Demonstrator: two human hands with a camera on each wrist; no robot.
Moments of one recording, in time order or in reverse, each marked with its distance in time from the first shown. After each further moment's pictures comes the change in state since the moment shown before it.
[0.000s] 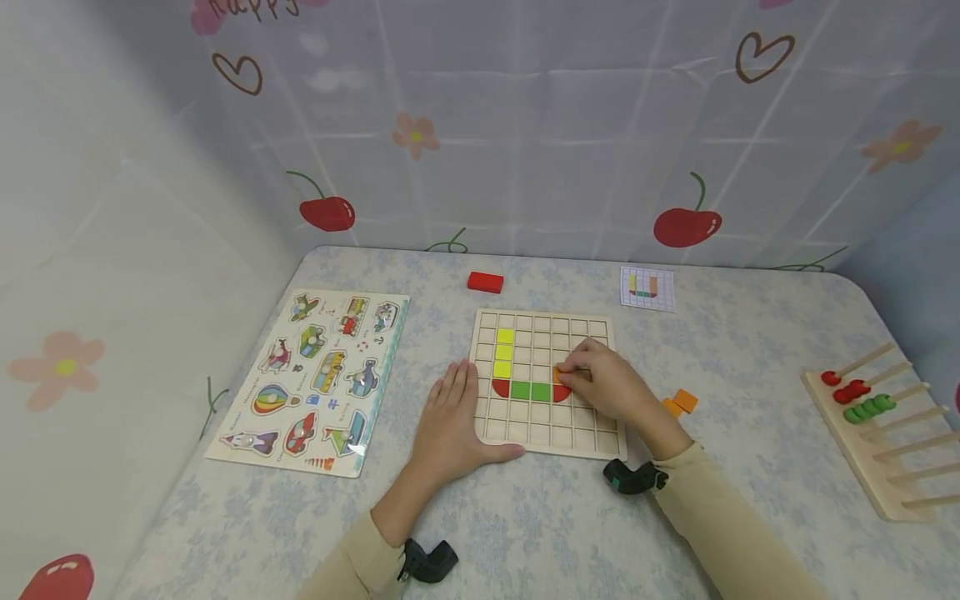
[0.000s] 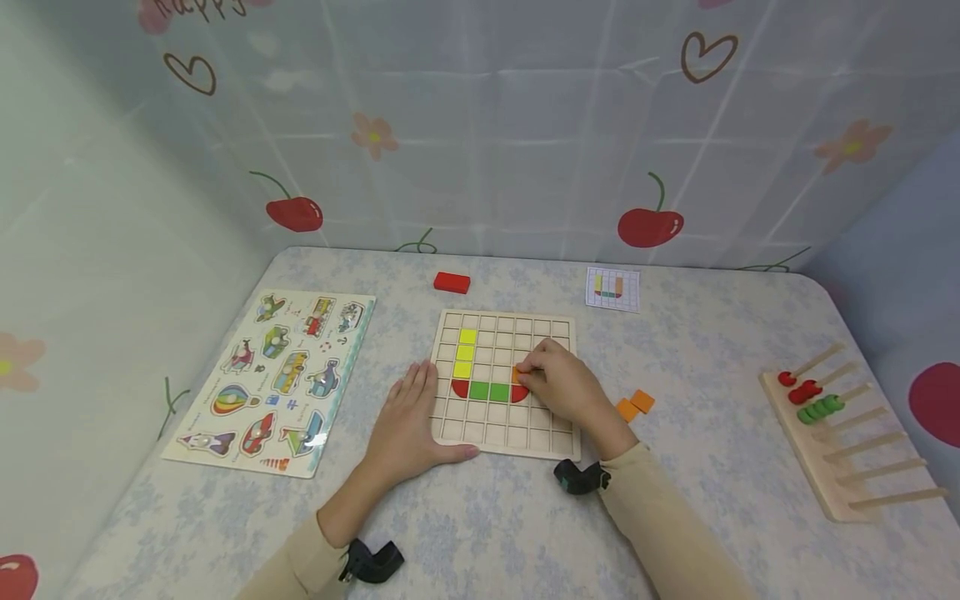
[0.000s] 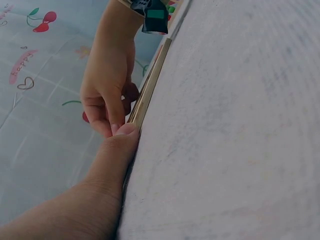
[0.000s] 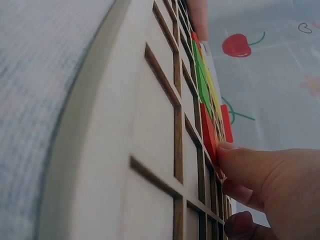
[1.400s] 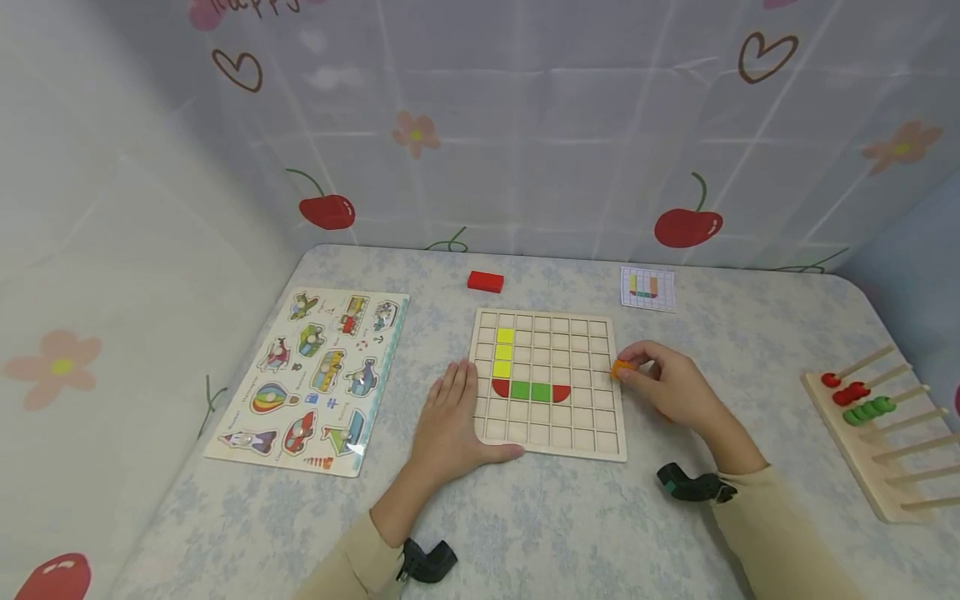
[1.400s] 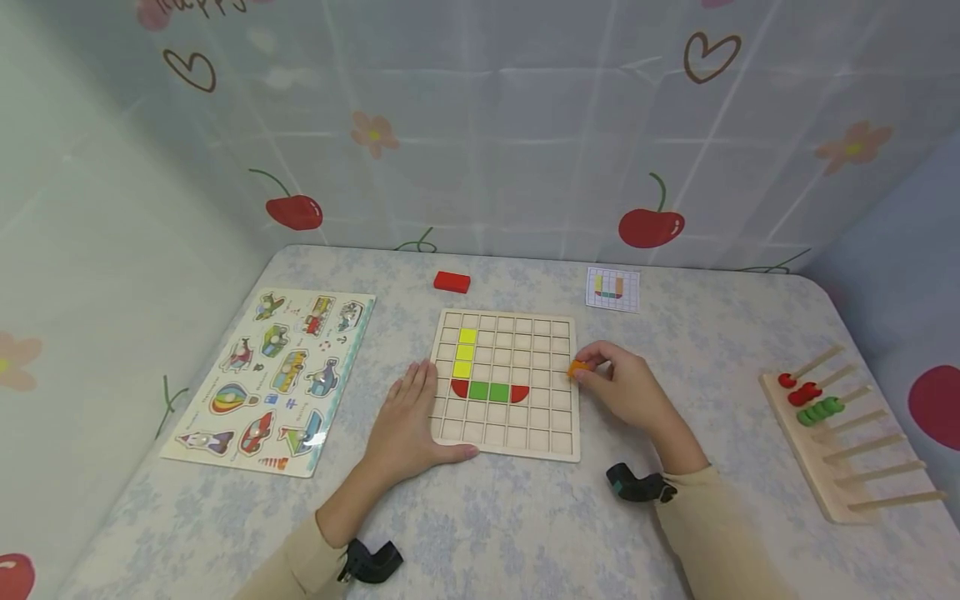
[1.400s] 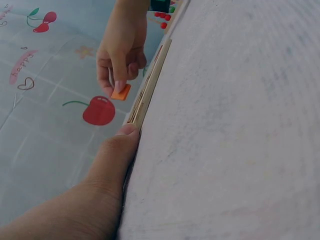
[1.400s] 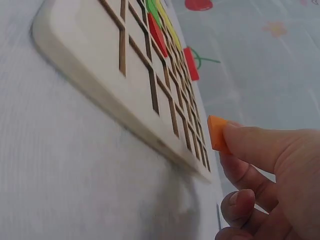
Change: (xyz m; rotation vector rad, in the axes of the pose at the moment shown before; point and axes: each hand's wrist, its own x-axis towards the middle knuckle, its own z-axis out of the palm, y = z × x) left_hand 0.000 -0.001 0.000 0.000 0.017 0.013; right_hand -0.035 0.047 -0.046 0.089 0.076 0.160
